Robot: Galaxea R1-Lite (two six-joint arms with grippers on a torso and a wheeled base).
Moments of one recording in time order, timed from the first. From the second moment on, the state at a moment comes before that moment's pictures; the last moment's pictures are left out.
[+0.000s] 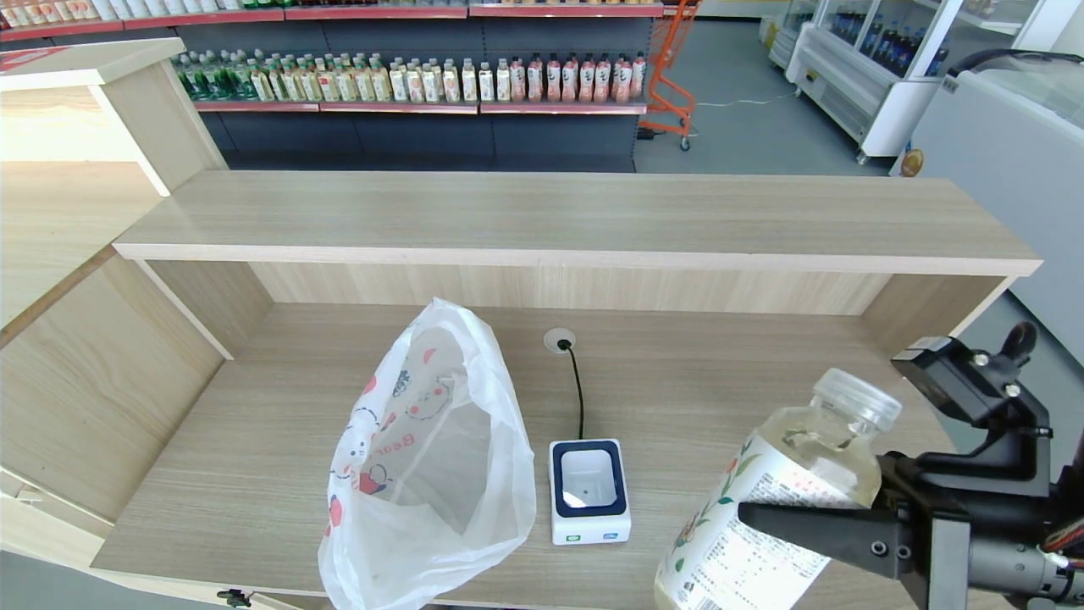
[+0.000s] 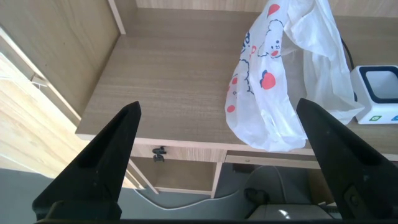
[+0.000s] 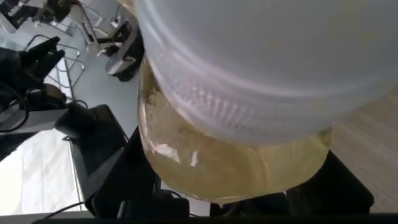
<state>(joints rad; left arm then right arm) 0.00 0.00 0.00 0.00 0.01 0.00 0.51 1.30 -0.36 -0.73 0.64 0.33</state>
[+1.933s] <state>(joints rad) 0.00 0.00 0.00 0.00 0.01 0.00 0.28 1.70 -0.30 -1.29 0.79 -0.76</state>
